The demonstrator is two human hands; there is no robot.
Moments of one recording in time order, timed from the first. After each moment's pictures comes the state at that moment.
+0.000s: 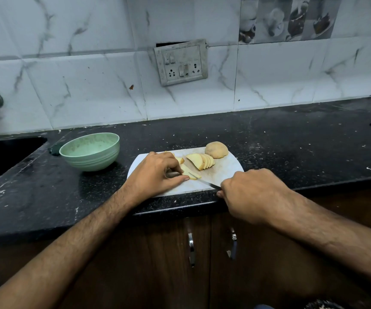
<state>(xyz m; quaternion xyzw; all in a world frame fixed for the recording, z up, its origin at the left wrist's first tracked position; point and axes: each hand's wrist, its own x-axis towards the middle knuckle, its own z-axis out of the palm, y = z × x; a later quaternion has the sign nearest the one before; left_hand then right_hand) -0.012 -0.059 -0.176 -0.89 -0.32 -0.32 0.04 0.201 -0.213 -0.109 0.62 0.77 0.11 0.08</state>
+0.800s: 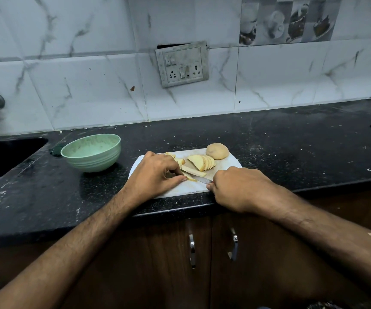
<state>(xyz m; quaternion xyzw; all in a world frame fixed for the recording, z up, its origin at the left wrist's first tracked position) -0.016 -0.063 -0.177 -0.88 -0.33 -0.32 0.08 0.186 -0.191 -0.106 0.68 0.74 -0.02 0.03</state>
